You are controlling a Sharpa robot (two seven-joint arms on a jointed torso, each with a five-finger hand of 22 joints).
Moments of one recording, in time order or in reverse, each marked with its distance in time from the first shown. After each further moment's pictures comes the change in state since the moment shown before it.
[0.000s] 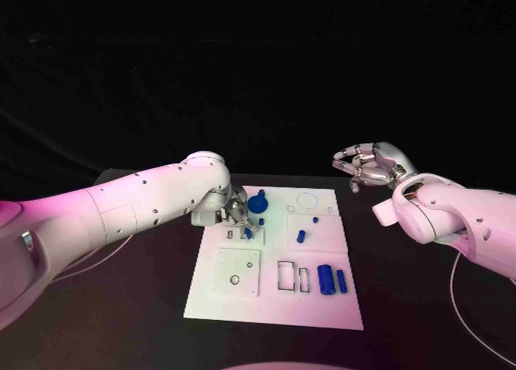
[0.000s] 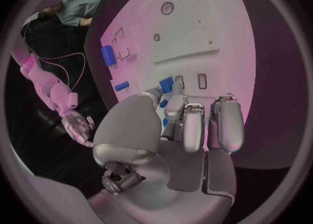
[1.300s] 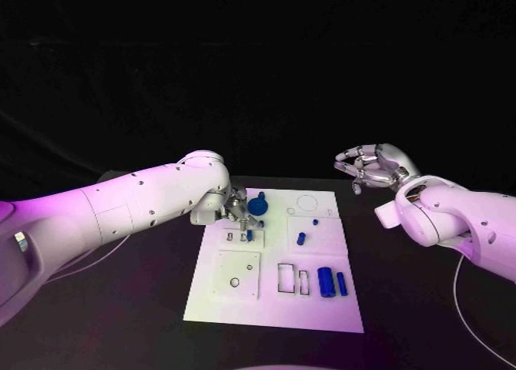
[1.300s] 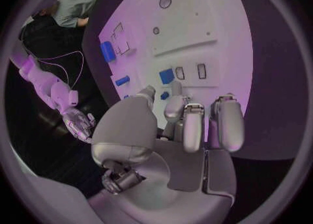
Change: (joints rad) left arm 0.012 -0.017 0.004 0.031 -0.030 -0.039 -0.002; left_hand -0.116 -0.006 -0.184 0.003 -0.012 0.011 -0.004 0.005 -0.009 0.011 -0.004 0.005 0.003 0.000 0.000 0.000 0.000 0.000 0.002 -0.002 -0.011 -0.012; right arm 0.003 -0.014 0.000 0.015 0.000 -0.004 0.007; right_hand 0.000 0.000 0.002 -0.002 -0.009 0.004 0.004 -0.004 -0.001 0.000 0.000 0.000 0.001 0.000 0.000 0.000 -0.001 0.000 0.000 0.000 0.005 0.005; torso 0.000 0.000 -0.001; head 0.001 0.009
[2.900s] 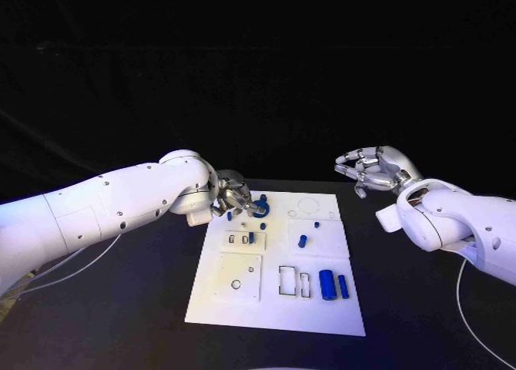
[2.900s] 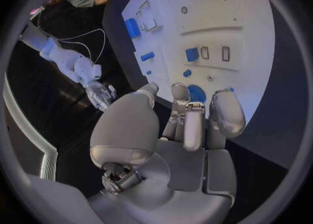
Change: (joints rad) left arm -0.009 -0.136 0.050 0.141 0.076 -0.196 0.135; left_hand 0.043 -0.033 0.066 0.000 0.058 -0.005 0.020 -0.057 -0.059 -0.139 0.013 -0.236 -0.291 0.002 0.012 -0.024 0.000 0.031 -0.035 0.000 -0.083 -0.162; right arm 0.001 -0.011 0.000 0.026 -0.014 -0.008 0.005; right_hand 0.003 0.007 0.017 -0.011 -0.050 0.037 -0.005 -0.031 -0.008 0.045 -0.002 0.034 0.051 0.015 0.000 0.035 0.050 -0.015 0.045 0.002 0.108 0.081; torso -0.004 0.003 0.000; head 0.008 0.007
